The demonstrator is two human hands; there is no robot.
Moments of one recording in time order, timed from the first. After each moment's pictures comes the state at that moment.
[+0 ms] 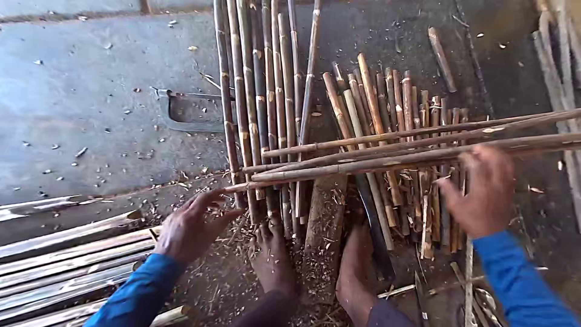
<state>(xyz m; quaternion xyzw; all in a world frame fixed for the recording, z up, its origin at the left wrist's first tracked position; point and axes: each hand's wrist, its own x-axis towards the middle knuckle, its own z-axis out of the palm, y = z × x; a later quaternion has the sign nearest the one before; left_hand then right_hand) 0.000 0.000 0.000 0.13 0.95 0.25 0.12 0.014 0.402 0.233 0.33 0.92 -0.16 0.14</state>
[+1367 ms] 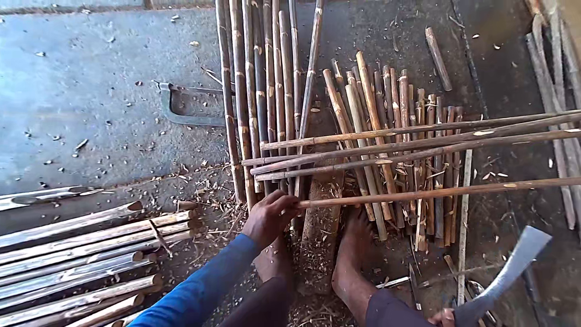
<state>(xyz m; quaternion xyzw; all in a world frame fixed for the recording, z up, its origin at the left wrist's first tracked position) 0.029 0.122 -0.034 0.26 0.88 0.39 0.10 0.382 0.477 0.042 0.40 0.74 -0.52 -0.17</state>
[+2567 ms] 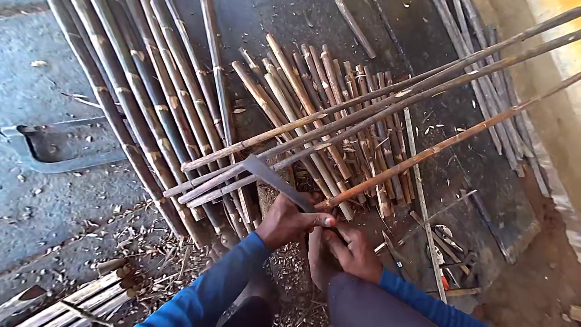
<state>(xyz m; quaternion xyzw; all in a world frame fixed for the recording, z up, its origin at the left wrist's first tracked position) 0.022 0.253 0.044 0.12 0.64 0.57 0.50 0.186 0.404 0.053 0.28 0.82 -0.50 0.01</state>
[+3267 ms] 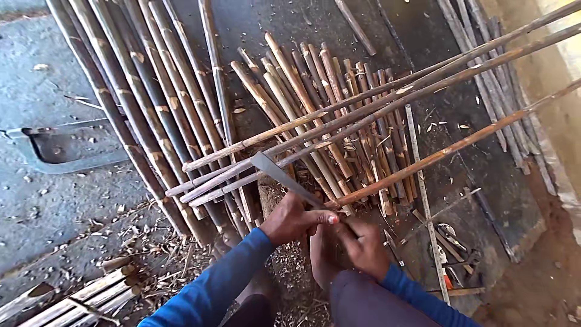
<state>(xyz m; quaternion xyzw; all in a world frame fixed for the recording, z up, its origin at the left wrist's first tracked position) 0.017 0.259 0.047 0.16 0.61 0.54 0.56 0.195 0.405 0.053 0.27 0.82 -0.50 -0.04</state>
